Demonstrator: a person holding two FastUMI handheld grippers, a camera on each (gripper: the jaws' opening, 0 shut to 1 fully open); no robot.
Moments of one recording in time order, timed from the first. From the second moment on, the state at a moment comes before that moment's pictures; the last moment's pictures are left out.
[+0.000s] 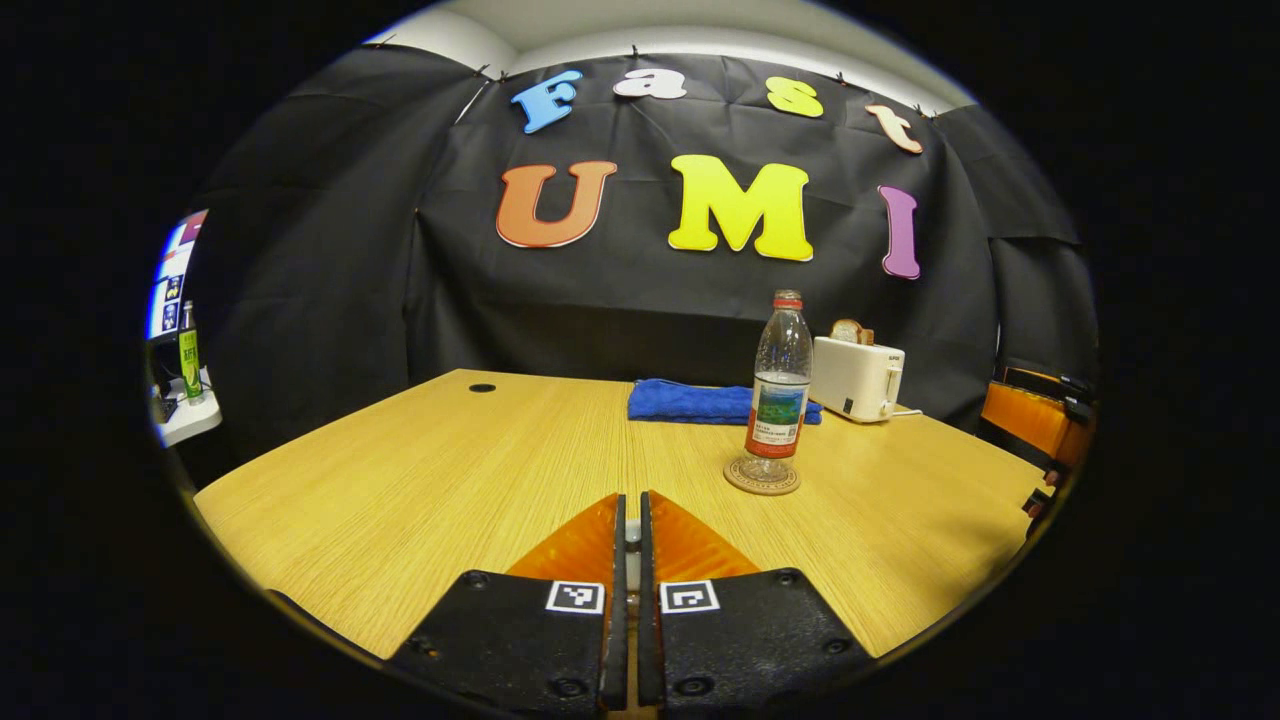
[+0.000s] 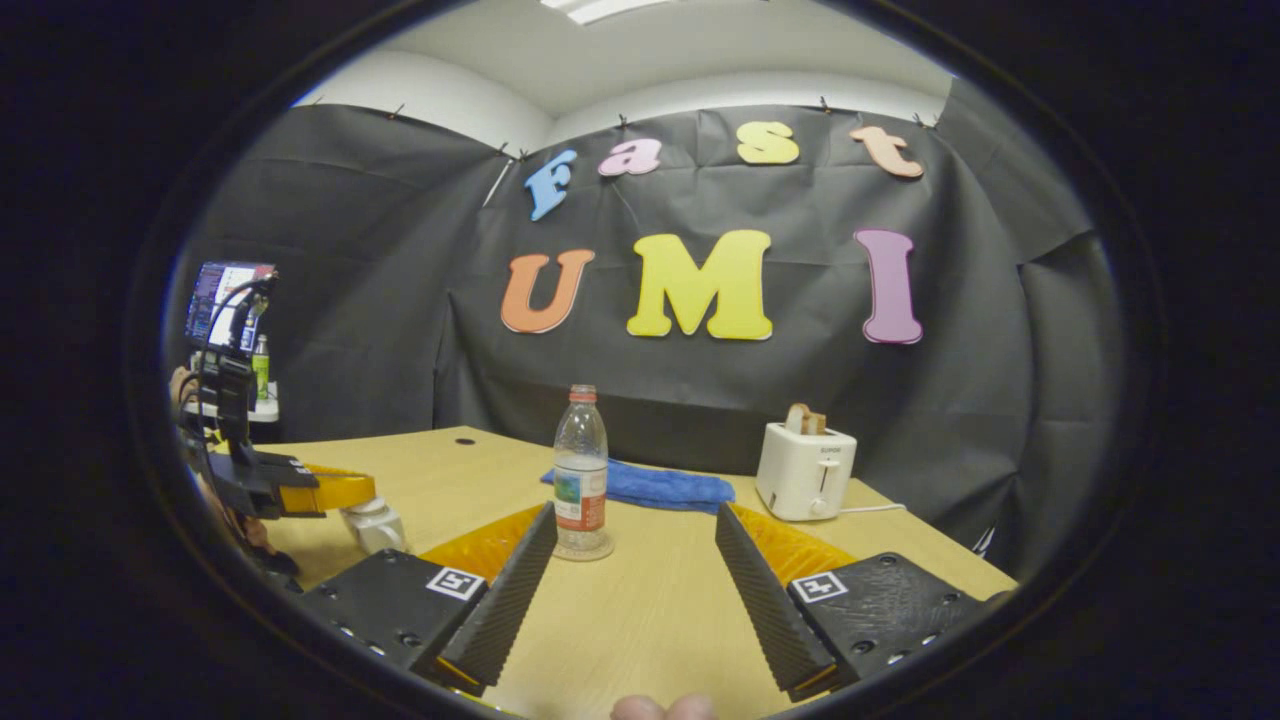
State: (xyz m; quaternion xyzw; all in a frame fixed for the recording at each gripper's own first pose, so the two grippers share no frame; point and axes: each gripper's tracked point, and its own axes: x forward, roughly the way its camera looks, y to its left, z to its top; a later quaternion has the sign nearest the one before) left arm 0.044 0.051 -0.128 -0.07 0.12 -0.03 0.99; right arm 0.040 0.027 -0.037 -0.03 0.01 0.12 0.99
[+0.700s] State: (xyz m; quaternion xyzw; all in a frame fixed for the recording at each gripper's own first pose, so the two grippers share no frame) left arm 0.012 -0.010 0.032 -0.03 -0.02 0.00 1.00; right arm 0.022 -0.033 0.015 0.01 -0.02 0.02 1.00
